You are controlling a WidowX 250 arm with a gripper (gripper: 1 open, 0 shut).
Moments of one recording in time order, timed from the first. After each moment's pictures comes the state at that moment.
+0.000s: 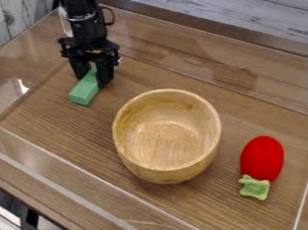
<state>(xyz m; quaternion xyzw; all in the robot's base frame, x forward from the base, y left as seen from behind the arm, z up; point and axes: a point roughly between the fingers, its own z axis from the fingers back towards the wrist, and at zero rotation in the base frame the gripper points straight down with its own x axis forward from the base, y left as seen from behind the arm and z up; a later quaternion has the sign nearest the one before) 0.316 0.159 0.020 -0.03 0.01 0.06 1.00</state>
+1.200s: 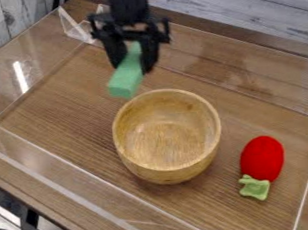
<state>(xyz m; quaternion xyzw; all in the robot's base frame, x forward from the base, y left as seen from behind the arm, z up) 0.288 0.027 0.102 -0.05 0.01 0.06 1.00</state>
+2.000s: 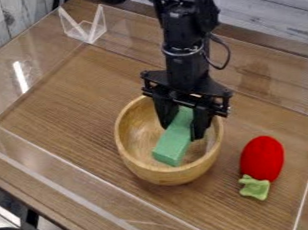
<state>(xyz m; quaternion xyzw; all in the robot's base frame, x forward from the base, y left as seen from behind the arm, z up) 0.257 -0.024 0.063 -0.04 0.00 0.02 1.00</state>
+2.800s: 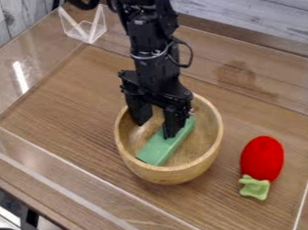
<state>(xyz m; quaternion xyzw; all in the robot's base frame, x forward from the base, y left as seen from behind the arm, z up) 0.259 0.014 0.045 -0.04 0.00 -0.05 1.00</state>
